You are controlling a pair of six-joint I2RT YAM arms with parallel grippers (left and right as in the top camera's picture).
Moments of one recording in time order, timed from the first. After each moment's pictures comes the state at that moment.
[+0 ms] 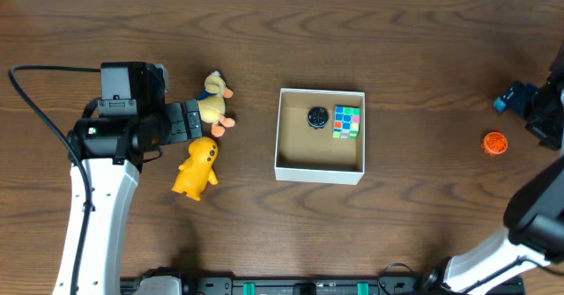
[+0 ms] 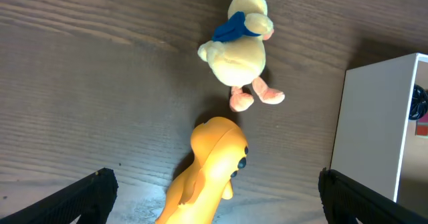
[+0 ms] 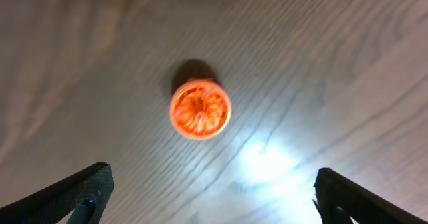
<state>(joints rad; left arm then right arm) 0.01 1.27 1.19 -0.98 0.08 -0.15 -0.49 1.93 1.61 -1.15 0.12 0.32</state>
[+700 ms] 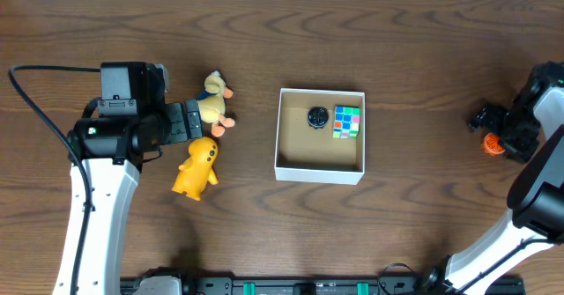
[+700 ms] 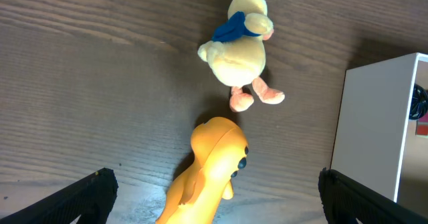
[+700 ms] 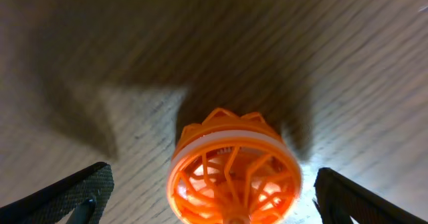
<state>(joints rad) 0.01 1.27 1.19 -0.98 0.08 -0.15 -0.49 2.03 1.37 -0.86 0.03 0.26</state>
